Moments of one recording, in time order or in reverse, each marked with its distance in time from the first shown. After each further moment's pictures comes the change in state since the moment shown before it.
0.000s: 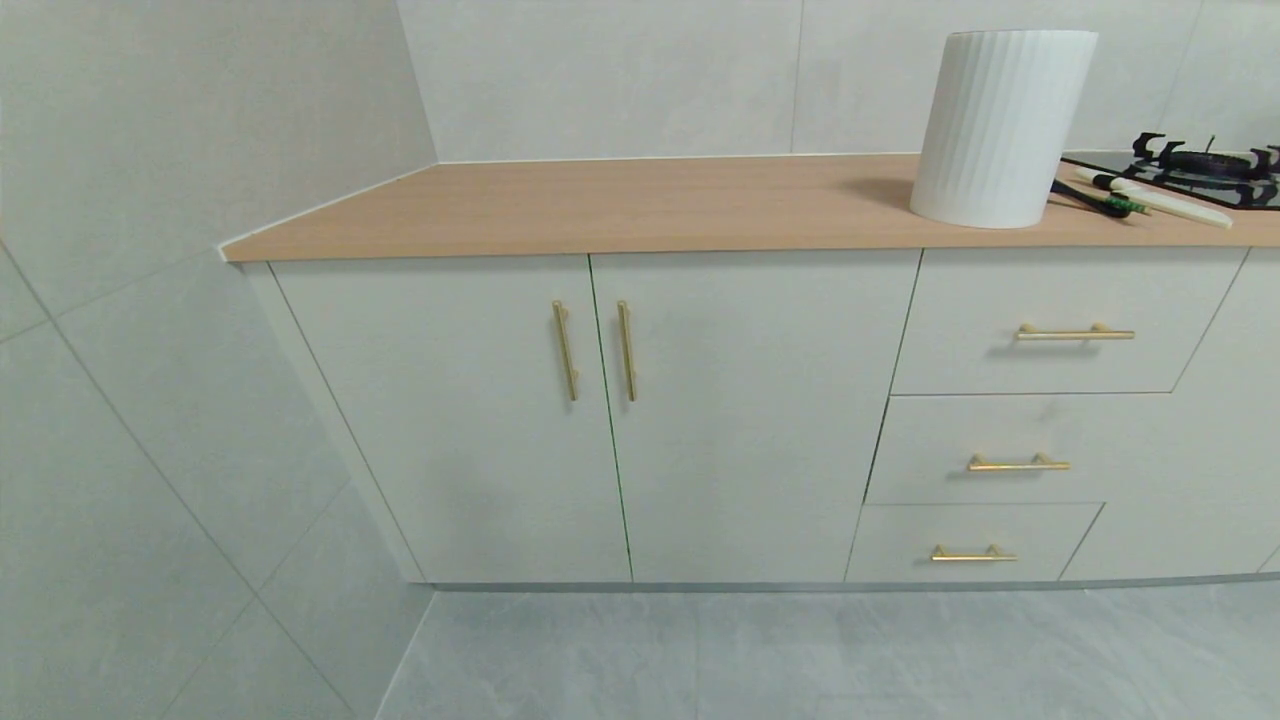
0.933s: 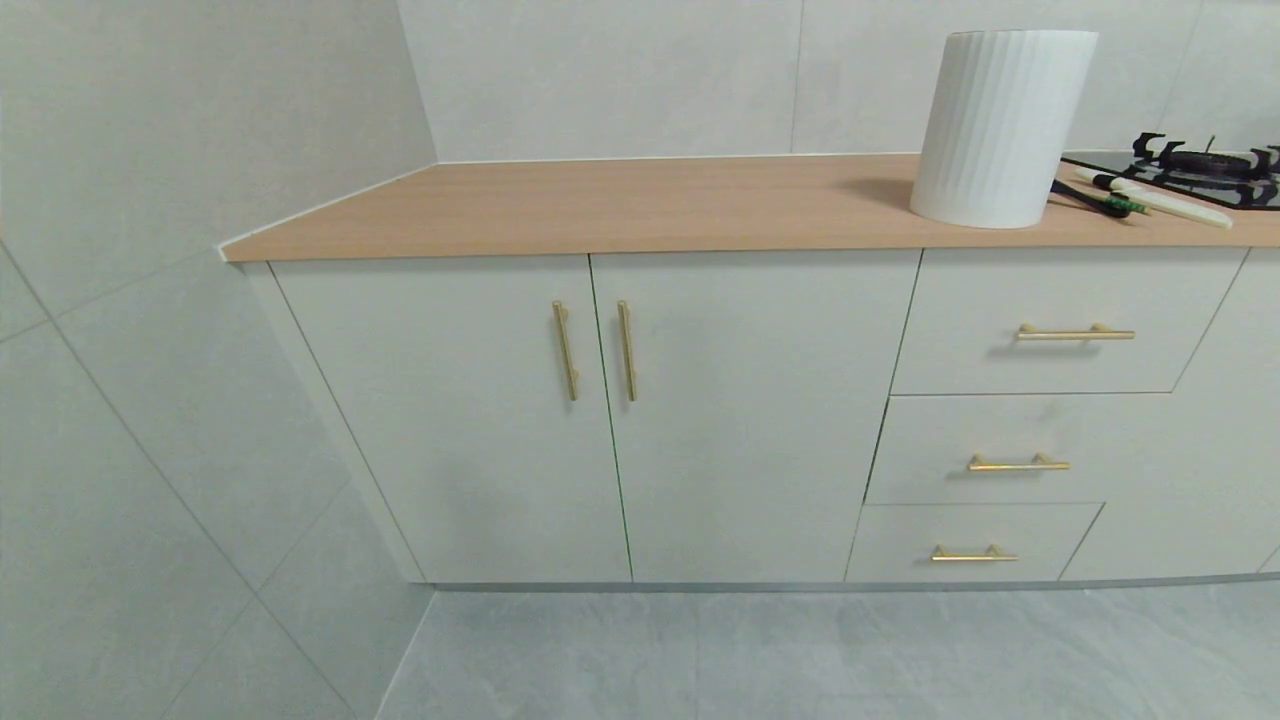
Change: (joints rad) left arm 0.000 0.000 0.026 -0.014 -0.005 0.048; right arm 0.000 0.000 0.000 0.001 0.004 -0.001
